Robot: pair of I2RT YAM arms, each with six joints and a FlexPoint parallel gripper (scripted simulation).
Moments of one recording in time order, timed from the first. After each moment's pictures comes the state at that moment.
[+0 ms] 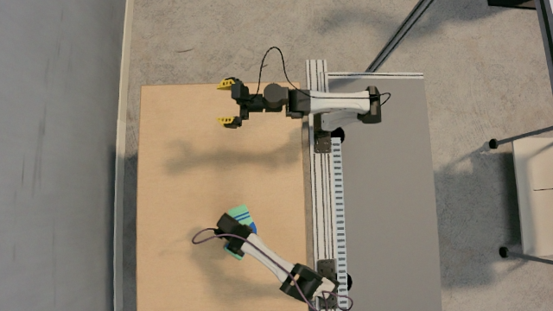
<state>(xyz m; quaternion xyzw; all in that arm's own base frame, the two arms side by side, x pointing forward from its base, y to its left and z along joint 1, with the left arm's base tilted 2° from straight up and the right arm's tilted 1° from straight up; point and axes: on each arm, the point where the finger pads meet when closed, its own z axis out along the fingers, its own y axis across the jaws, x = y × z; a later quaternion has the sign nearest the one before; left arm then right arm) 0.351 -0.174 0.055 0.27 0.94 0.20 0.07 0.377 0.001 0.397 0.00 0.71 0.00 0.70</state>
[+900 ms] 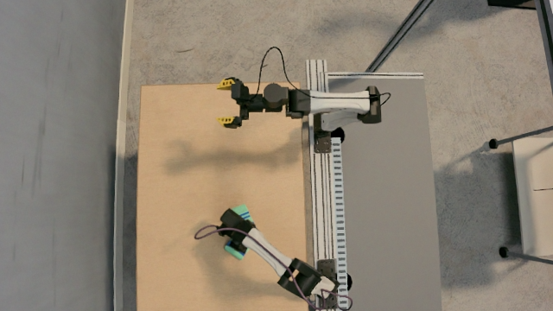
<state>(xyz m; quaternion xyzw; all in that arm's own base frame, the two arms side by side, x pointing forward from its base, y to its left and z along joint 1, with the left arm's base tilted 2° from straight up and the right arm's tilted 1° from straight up) 0.347 -0.178 0.040 0.25 0.94 0.23 0.08 0.377 0.001 0.397 0.00 0.71 0.00 0.70</state>
